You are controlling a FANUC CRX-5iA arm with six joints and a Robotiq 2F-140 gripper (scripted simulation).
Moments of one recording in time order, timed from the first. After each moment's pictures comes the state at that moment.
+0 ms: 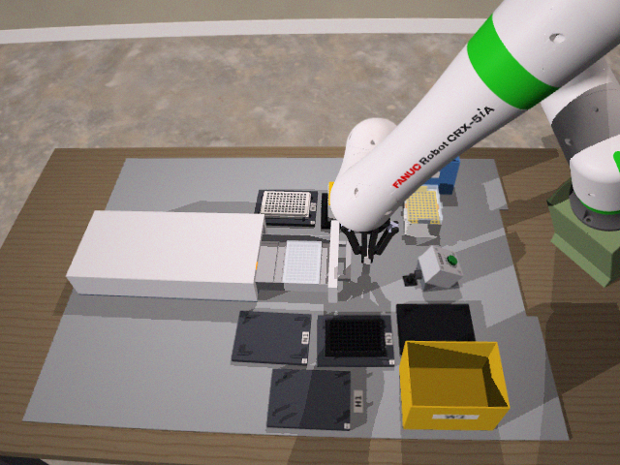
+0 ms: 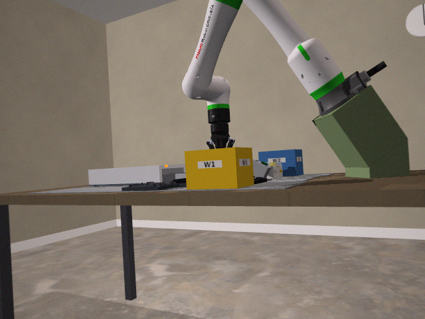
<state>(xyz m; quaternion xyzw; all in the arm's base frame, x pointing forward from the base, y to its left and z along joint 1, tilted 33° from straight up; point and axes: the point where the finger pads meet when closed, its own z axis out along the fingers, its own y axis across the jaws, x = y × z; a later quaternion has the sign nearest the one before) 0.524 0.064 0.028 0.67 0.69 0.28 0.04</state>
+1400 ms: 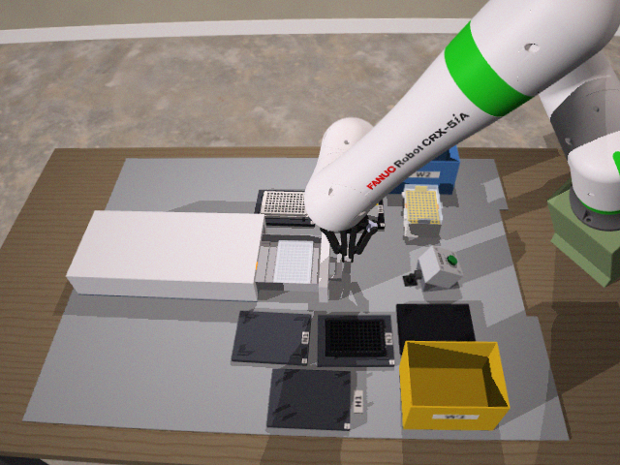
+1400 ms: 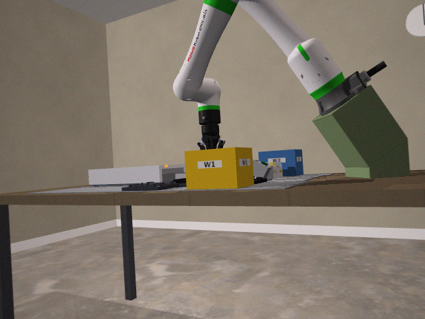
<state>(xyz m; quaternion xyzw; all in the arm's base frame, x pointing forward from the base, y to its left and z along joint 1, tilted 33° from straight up) 0.565 0.062 0.048 0.67 0.69 0.28 0.04</state>
